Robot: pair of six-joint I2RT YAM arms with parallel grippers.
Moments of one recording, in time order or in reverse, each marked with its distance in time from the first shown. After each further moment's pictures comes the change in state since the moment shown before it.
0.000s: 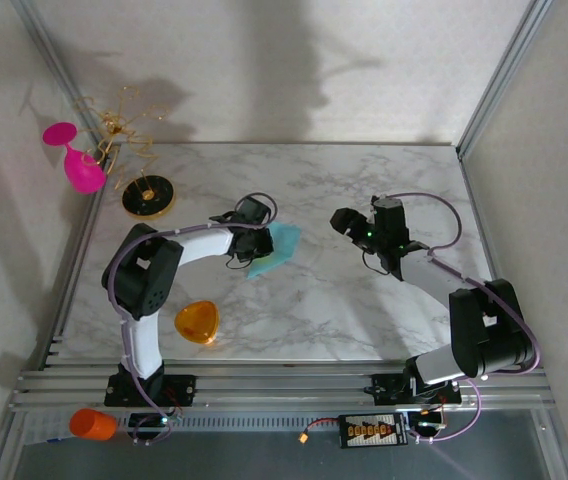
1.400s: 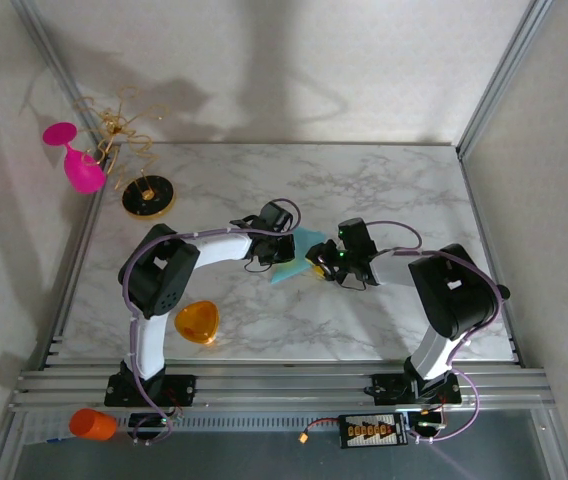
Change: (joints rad) left arm -0.098 0.063 0.071 0.032 0.058 0.011; right arm 0.159 0.268 -0.021 0.063 -0.195 0.342
